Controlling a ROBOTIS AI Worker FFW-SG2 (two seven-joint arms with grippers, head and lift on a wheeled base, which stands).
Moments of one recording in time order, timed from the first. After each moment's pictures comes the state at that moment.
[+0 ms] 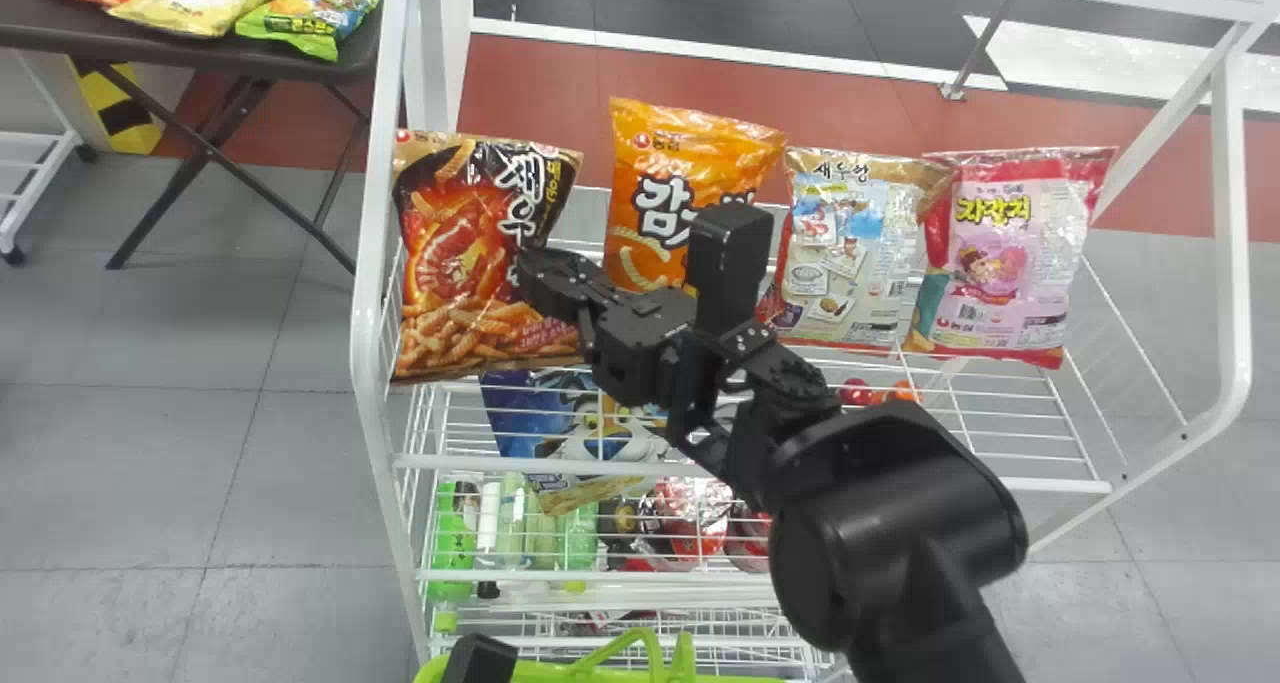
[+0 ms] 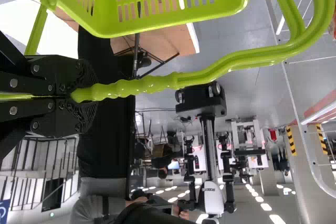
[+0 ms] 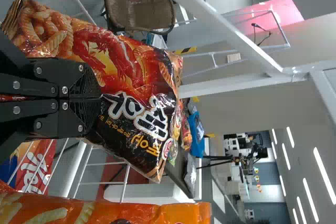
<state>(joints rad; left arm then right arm) 0.46 0.00 -0.27 -2.10 0.31 1.57 -0.79 0.08 -0.13 0.24 -1.88 -0.17 0.44 0.37</state>
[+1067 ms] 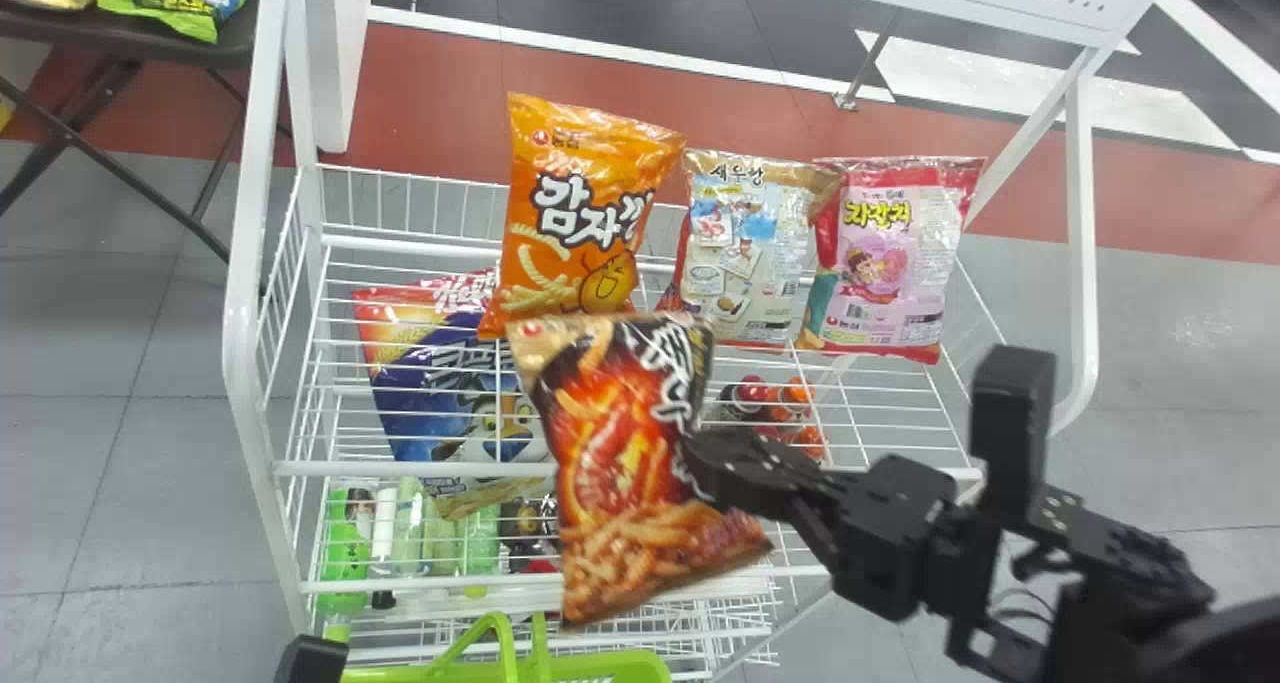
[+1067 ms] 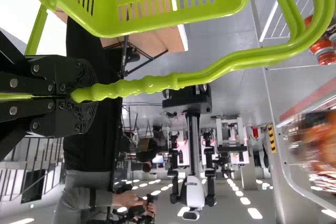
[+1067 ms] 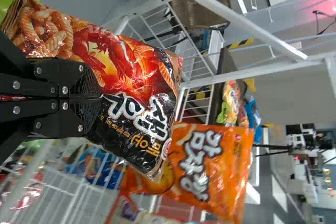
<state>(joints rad) 0.46 0.00 -0.17 -2.08 0.37 1.57 -0.79 0.69 -0.31 -0.36 -2.54 -0.32 0.87 0.68</state>
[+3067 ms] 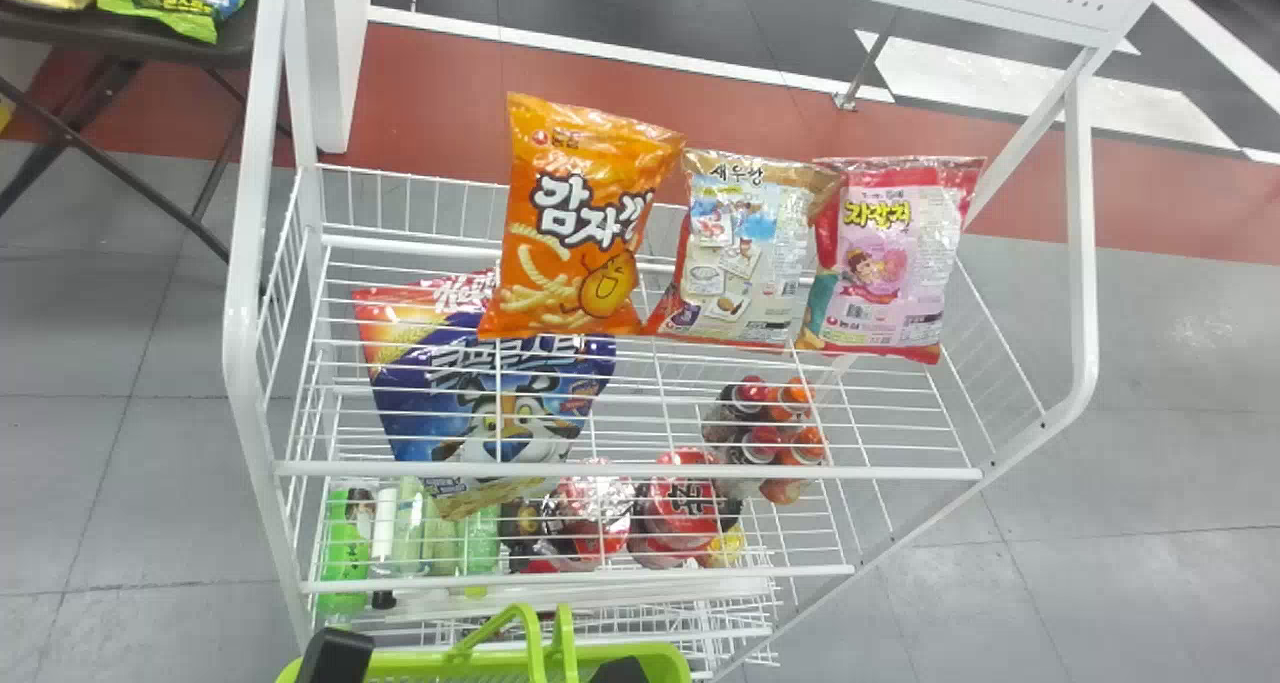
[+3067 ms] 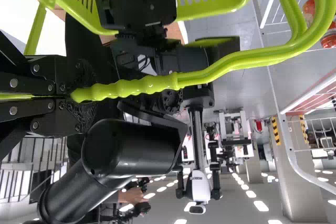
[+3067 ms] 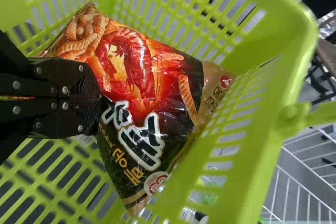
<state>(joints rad) 0.46 0.00 -0.20 -2.11 0.39 1.57 -0.78 0.48 -0.34 0.32 -1.69 -0.08 0.62 0.66</state>
